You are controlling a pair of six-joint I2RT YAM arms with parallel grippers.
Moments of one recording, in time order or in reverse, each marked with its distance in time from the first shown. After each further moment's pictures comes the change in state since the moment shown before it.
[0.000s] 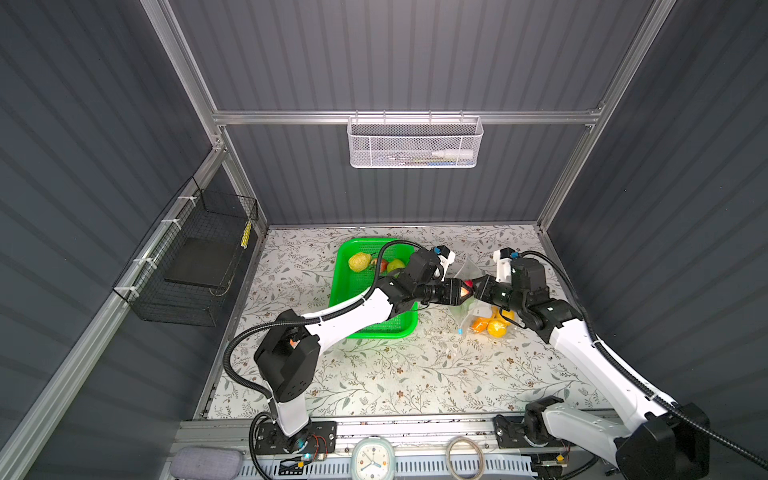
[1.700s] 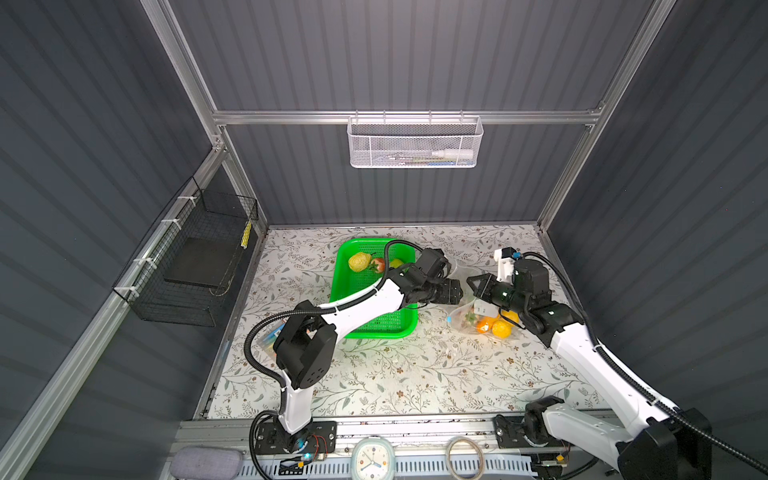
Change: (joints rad) left arm 0.000 0.117 0.160 -0.298 -0.204 0.040; right arm 0.003 -0.027 -0.035 0.100 -0.061 0.075
